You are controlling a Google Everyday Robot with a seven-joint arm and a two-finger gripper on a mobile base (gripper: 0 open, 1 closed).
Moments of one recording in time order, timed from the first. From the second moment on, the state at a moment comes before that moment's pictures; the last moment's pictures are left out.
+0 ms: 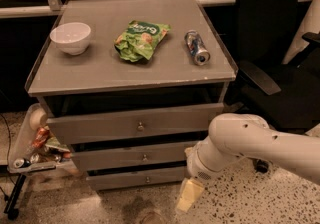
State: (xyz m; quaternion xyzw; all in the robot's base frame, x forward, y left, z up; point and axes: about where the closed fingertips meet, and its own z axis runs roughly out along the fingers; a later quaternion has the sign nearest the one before) arm 0.405 -0.084 0.607 -0.57 0.79 0.16 0.13
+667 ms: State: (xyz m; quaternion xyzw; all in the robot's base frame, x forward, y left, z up) arm 0.413 -0.082 0.573 -0.58 0.79 0.15 0.12
